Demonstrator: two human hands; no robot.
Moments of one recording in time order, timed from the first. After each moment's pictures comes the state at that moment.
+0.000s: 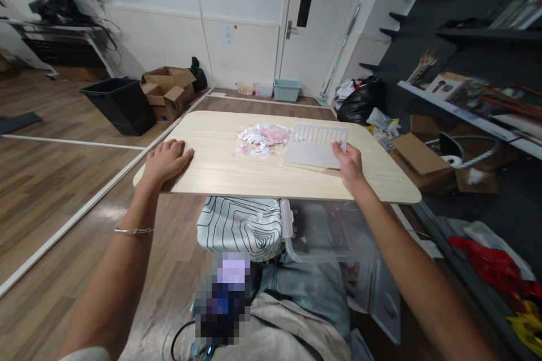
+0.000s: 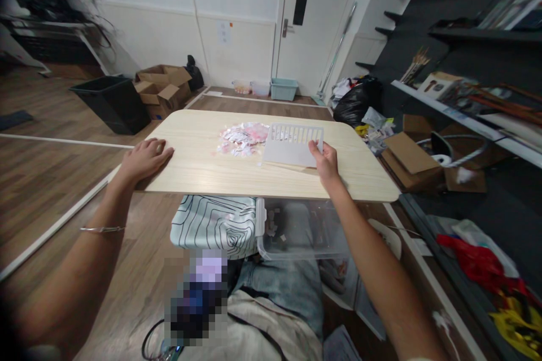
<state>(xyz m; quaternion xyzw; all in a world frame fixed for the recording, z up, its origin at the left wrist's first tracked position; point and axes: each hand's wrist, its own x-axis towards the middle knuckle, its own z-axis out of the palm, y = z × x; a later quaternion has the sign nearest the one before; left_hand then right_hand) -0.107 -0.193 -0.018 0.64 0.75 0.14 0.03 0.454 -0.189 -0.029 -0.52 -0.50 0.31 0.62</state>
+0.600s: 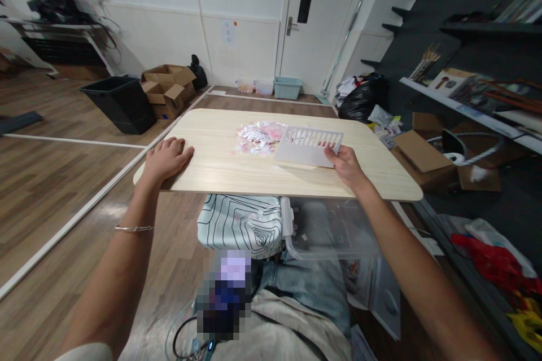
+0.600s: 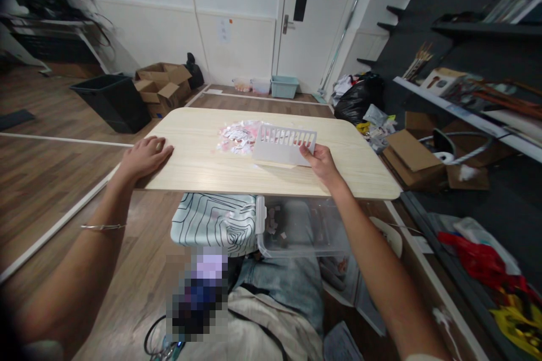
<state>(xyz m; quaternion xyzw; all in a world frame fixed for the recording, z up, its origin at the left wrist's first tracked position) -0.106 -0.195 -0.016 0.64 0.76 0.13 0.03 0.433 -0.207 -0.010 -0.46 -0.55 0.37 0.59</state>
